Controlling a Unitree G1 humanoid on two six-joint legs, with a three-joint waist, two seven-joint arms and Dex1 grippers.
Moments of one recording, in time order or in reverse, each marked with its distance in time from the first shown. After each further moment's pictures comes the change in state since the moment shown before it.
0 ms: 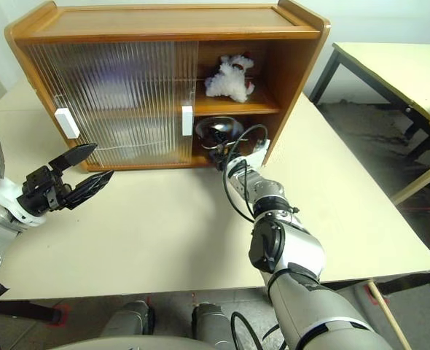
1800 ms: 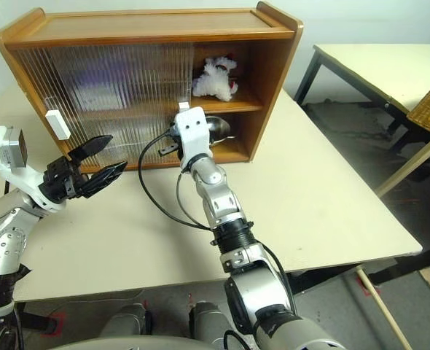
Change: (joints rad) left arm -0.099 -0.066 -0.066 0.148 0.049 -0.082 -0.065; right arm 0.278 0.234 0.737 -0.821 -0.914 -0.553 -0.367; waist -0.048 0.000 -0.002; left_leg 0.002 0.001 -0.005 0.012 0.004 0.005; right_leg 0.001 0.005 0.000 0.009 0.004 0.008
